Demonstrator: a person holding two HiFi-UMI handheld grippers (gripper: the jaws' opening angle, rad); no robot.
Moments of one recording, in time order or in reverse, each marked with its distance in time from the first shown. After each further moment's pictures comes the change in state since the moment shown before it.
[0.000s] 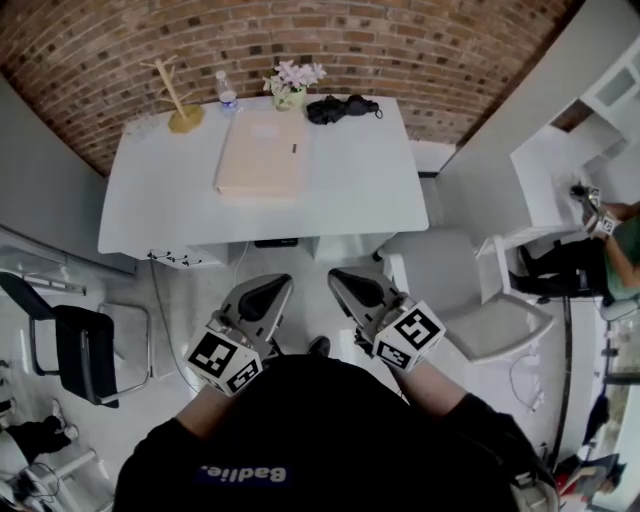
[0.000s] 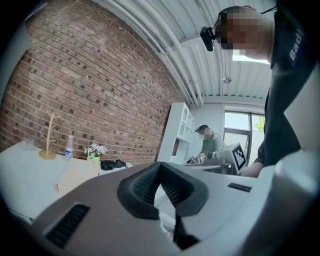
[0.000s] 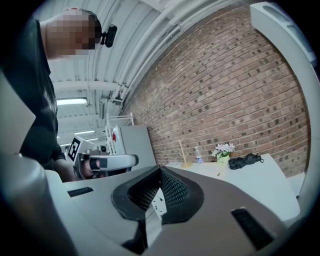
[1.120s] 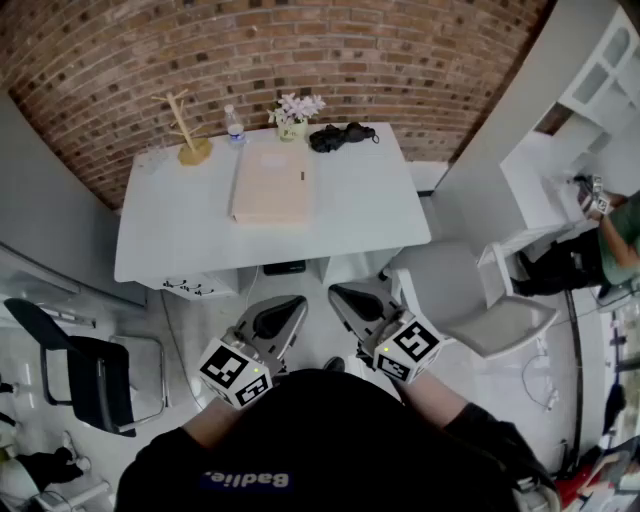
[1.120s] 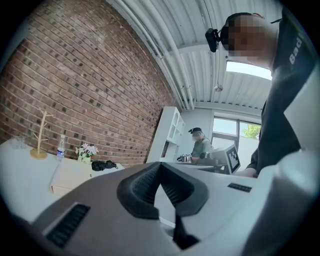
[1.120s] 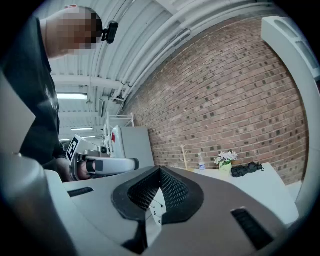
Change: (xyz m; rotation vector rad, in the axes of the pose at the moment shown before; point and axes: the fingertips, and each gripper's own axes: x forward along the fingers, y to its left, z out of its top) left arm -0.044 -0.014 0.017 -0.026 -0.006 -0.124; right arm 0.020 0.057 0.020 -0.052 -0.031 -0.034
